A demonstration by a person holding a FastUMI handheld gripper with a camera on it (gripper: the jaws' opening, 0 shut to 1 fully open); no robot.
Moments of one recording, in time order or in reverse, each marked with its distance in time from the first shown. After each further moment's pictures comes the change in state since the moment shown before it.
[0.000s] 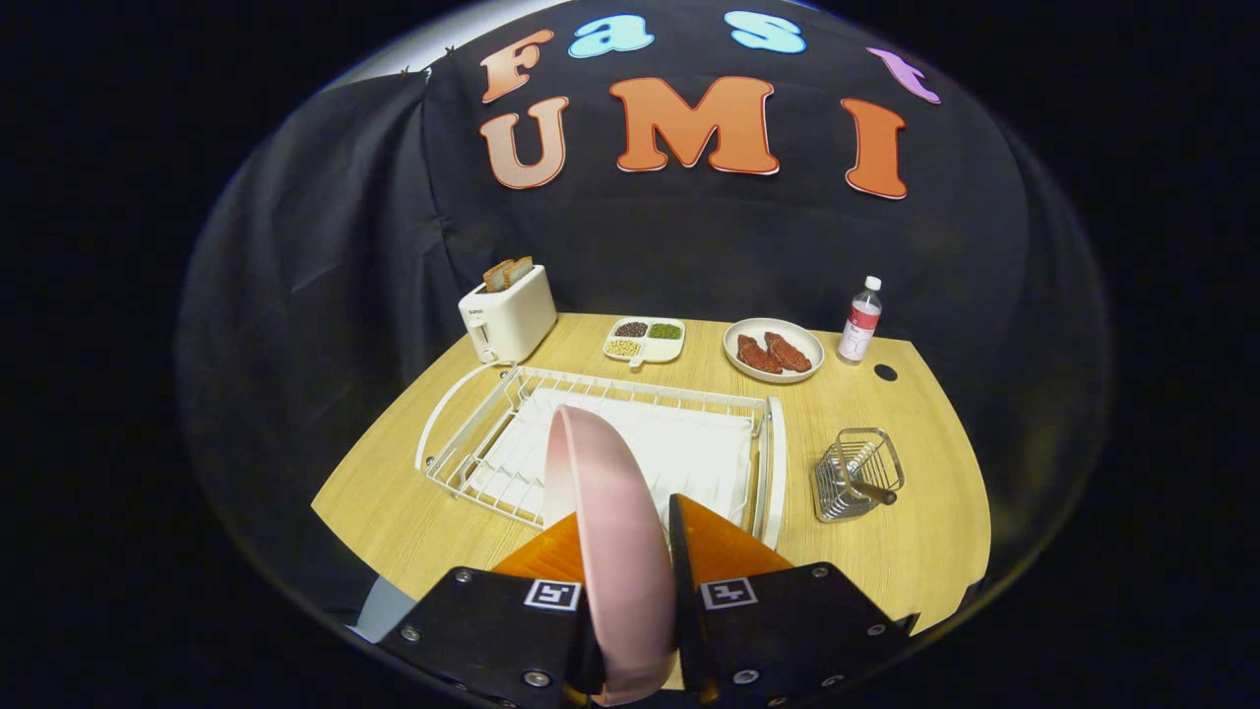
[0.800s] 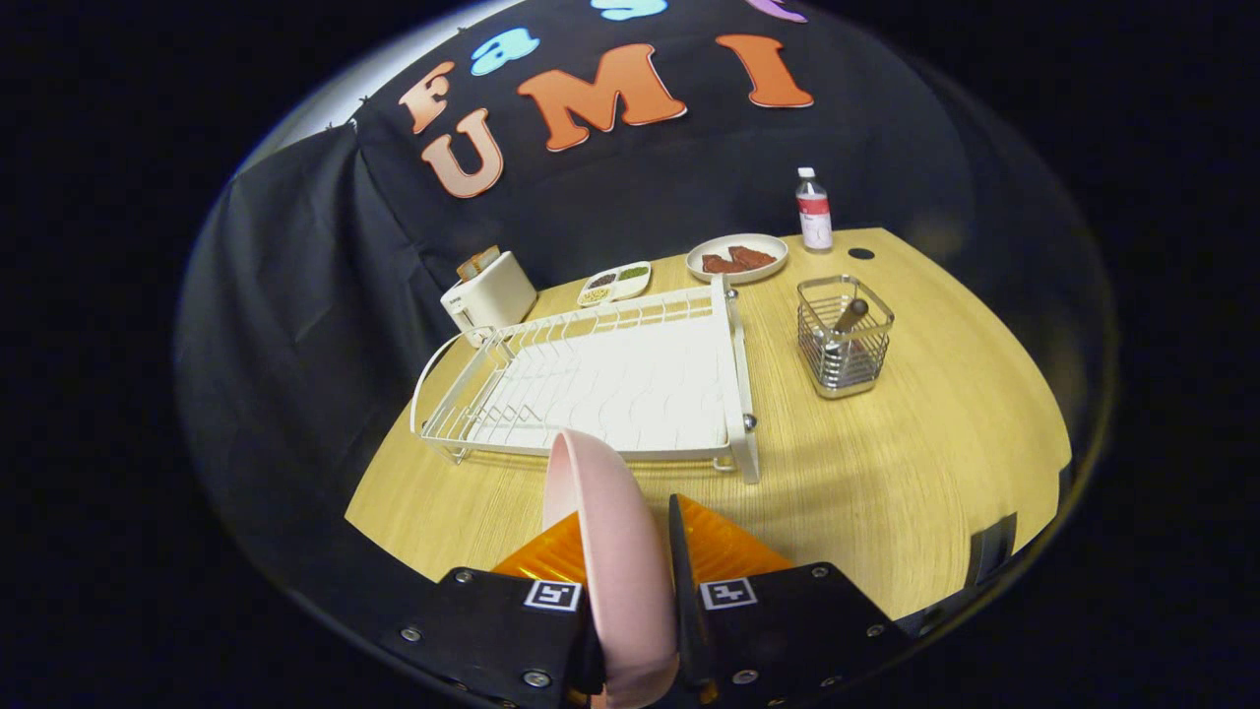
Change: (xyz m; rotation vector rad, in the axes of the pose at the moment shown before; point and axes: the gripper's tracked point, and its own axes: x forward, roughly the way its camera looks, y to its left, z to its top) arm -0.001 -0.033 -0.125 0.291 0.059 0.072
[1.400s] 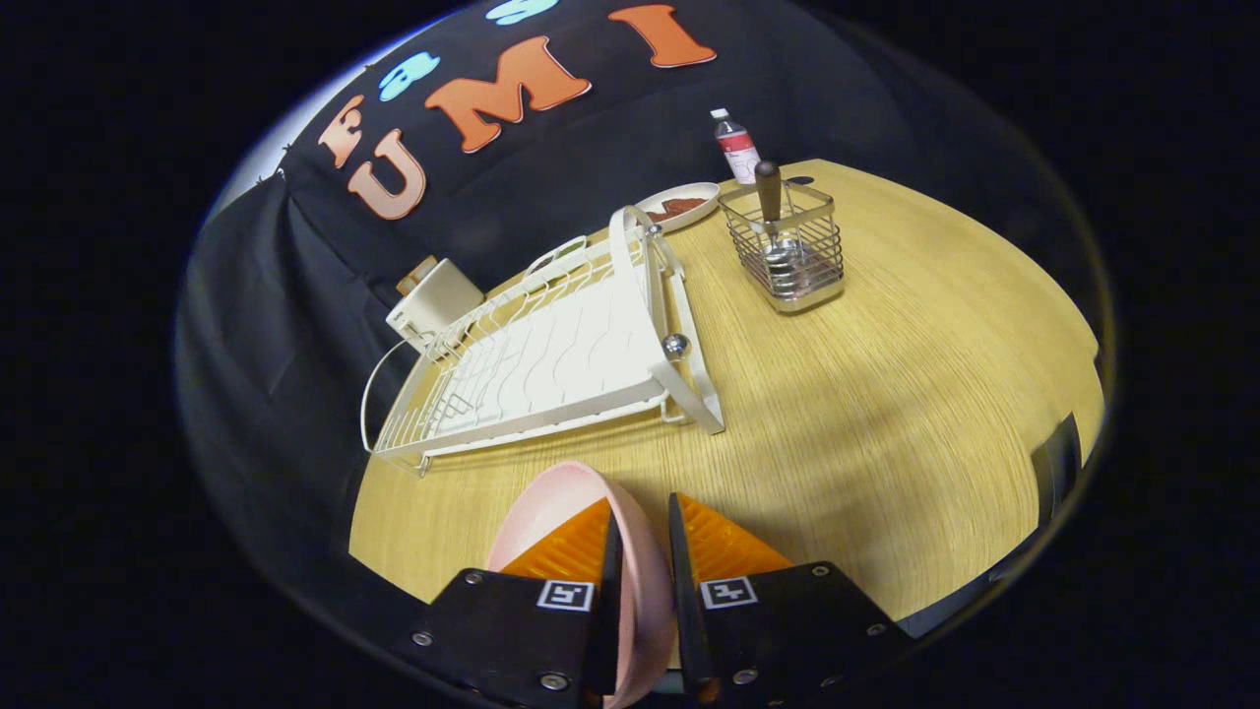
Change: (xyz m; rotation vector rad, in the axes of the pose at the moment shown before) arm 0.049 -0.034 -0.040 0.194 0.048 -0.059
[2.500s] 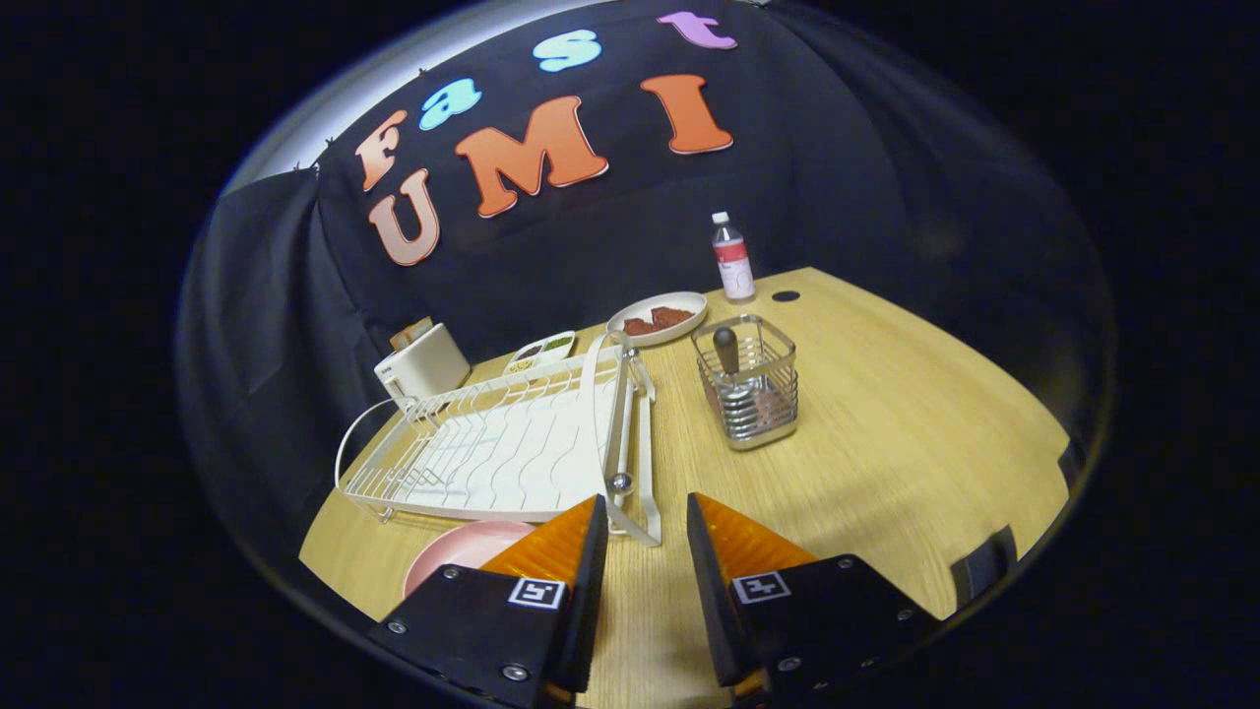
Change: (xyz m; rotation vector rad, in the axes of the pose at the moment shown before) arm -0.033 -0.030 0.103 -0.188 -0.384 -0.075
